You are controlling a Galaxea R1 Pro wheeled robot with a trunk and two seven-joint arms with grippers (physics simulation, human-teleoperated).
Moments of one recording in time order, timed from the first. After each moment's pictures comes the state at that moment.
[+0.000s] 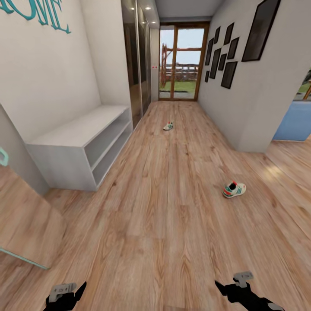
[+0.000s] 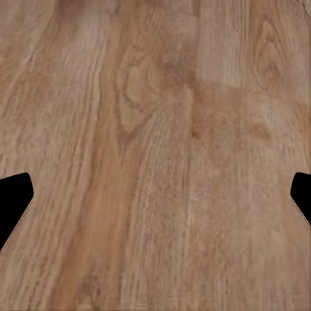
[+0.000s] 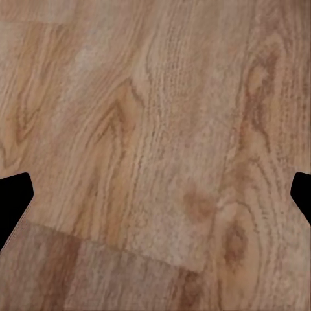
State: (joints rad) left arm -0.27 0.17 0.48 -0.41 -0.05 -0.37 -0.55; right arm -0.52 -0.25 0.07 -0.05 -0.17 -0.32 0.50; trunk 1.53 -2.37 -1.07
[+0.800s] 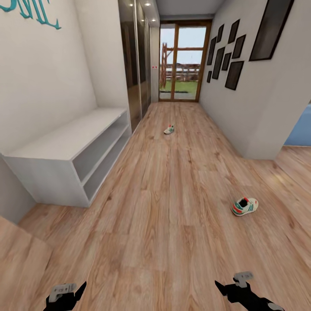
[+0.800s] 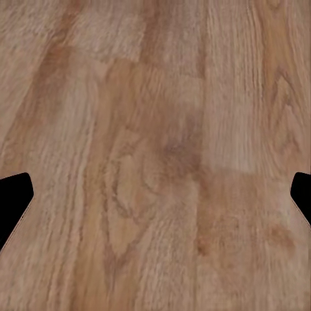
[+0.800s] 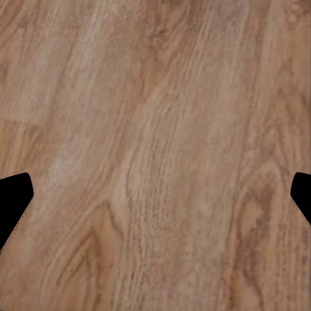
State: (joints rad) left arm -0.27 0.17 0.48 -0.41 -0.05 -0.37 -0.55; right arm -0.52 -0.25 0.07 -0.05 -0.17 -0.32 0.50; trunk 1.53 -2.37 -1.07
